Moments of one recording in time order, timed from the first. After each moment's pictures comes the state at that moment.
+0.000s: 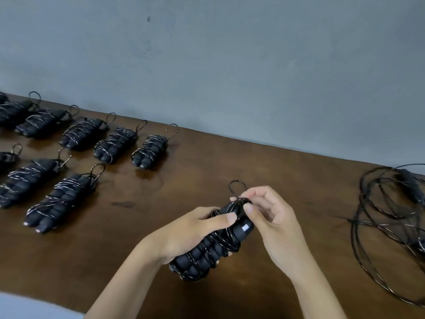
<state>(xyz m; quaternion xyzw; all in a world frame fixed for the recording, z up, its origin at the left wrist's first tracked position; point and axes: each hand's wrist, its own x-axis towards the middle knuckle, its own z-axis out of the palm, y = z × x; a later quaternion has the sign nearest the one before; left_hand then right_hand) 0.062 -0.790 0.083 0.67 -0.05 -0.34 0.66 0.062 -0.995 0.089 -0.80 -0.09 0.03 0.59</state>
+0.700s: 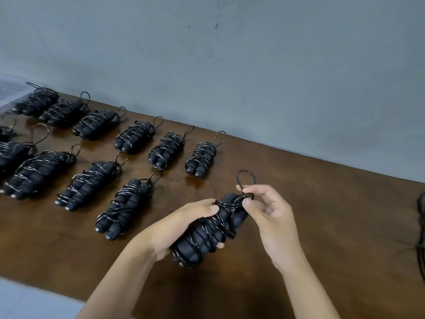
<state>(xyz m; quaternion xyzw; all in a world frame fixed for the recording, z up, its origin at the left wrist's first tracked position) 0.079 -0.622 0.048 0.59 -0.03 -0.28 0.75 0.098 -0.834 0.063 -0.72 -0.06 0.02 0.69</state>
